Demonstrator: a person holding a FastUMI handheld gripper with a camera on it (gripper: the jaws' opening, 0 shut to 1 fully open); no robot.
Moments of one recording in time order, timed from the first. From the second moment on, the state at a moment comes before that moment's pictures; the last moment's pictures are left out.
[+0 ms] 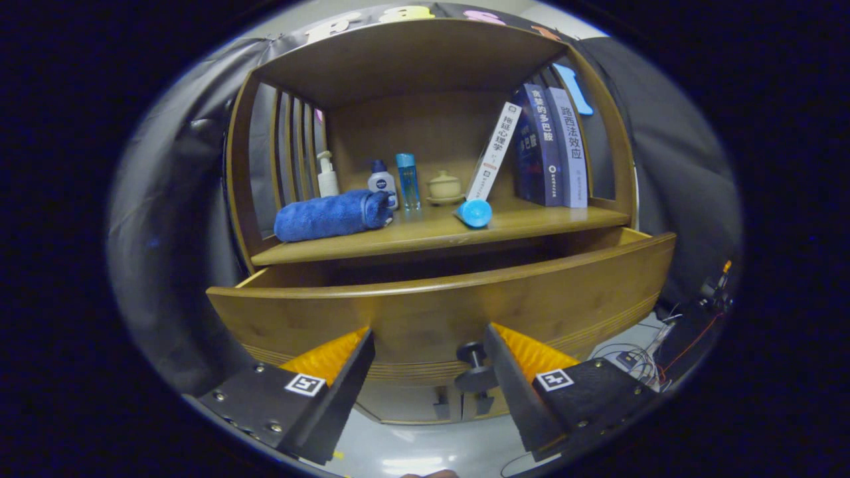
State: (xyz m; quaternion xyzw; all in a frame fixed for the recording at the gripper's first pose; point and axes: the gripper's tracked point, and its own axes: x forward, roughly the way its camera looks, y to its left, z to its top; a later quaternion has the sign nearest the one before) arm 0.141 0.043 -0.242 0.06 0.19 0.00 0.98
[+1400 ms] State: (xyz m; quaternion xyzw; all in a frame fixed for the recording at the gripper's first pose) arm 0.205 0.041 -0.232 0.13 0.16 -0.01 0.98
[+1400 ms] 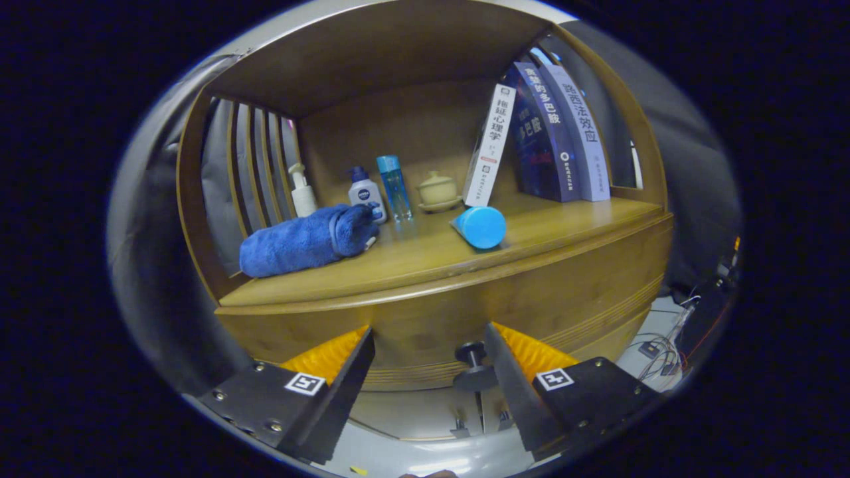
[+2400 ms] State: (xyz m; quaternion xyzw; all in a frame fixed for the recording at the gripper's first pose) arm 0.166 0.037 -0.059 0.03 0.03 -0.06 1.00
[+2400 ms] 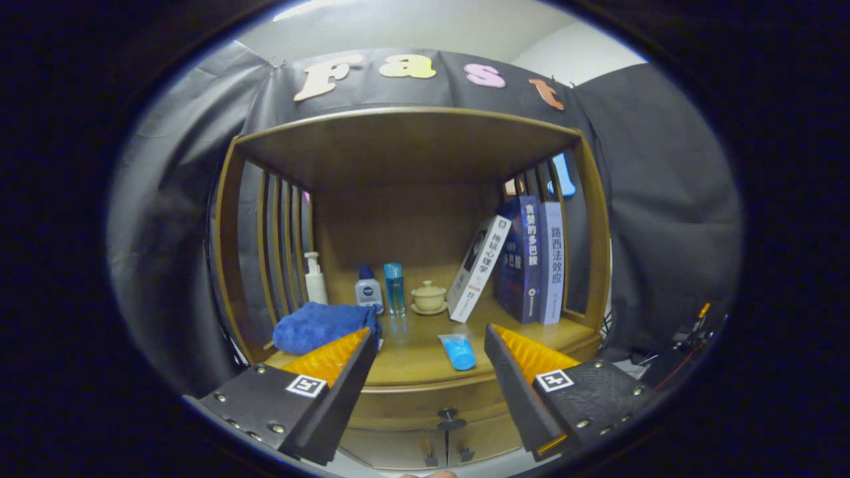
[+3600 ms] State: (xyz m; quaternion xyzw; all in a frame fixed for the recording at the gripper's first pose) arm 0.058 0.006 0.034 -0.02 -0.02 -0.11 0.99
